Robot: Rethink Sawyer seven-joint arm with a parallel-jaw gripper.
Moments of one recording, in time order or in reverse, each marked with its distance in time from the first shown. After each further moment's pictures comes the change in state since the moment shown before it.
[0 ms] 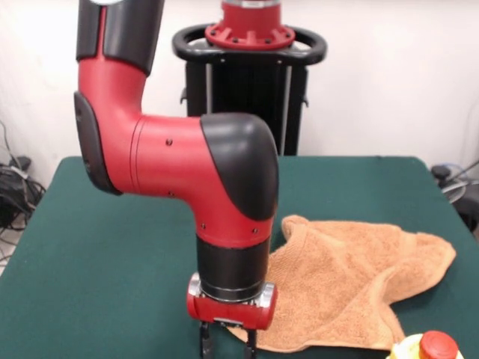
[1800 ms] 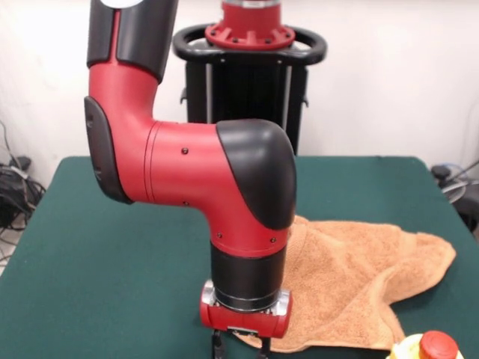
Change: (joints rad) arm 0.035 0.014 -0.004 -0.054 -0.001 0.056 0.000
